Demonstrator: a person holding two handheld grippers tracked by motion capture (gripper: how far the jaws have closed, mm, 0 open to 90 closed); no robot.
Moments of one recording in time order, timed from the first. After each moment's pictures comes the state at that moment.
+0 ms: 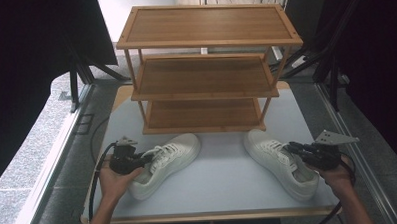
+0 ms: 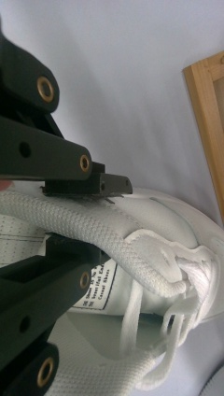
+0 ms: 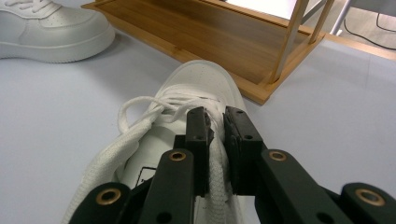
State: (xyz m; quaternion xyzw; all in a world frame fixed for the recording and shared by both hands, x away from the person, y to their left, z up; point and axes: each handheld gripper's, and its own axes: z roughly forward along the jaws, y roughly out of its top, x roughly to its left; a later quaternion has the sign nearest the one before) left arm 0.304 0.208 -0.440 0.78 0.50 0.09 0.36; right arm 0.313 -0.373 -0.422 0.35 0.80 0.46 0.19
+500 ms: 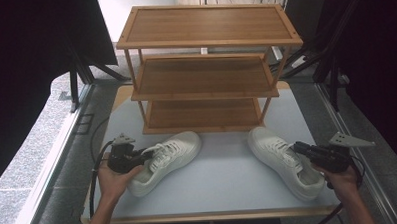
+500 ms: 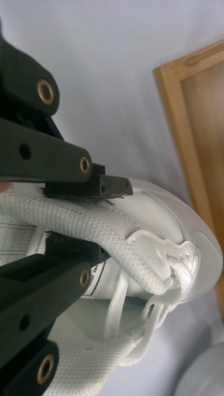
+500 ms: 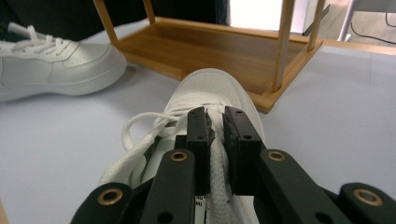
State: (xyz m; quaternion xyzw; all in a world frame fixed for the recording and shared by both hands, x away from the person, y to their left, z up) left arm 0.297 0.208 -0.420 0.77 0.49 0.11 0.41; right arm 0.302 -0.395 -0.420 0.38 0.74 0.53 0.16
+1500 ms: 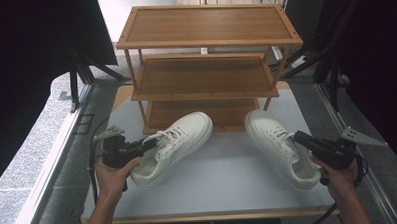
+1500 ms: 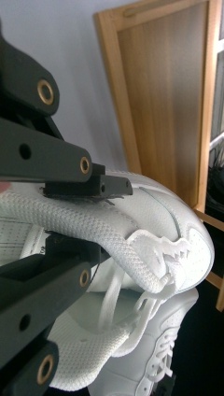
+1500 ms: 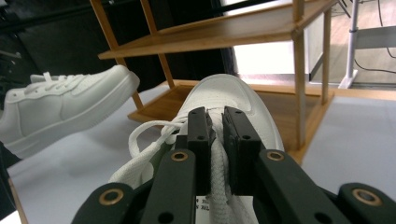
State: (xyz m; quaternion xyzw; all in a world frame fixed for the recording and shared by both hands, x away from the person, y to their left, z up) left arm 0.285 0.204 -0.376 0.70 0.47 0.07 0.53; right arm 0.291 -0.376 -0.384 0.39 0.66 0.62 0.15
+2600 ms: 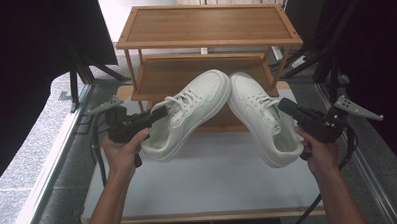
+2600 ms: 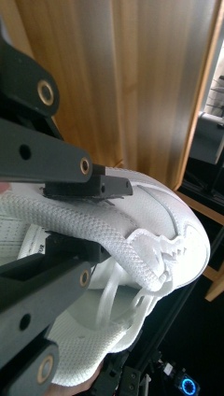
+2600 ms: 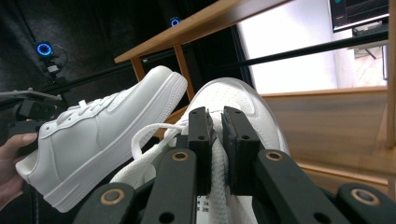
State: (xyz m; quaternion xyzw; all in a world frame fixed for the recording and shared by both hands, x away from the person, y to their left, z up) left arm 0.305 0.172 -0.298 0.64 0.44 0.07 0.63; right arm 0.311 -0.308 -0.297 0.36 0.61 0.69 0.15
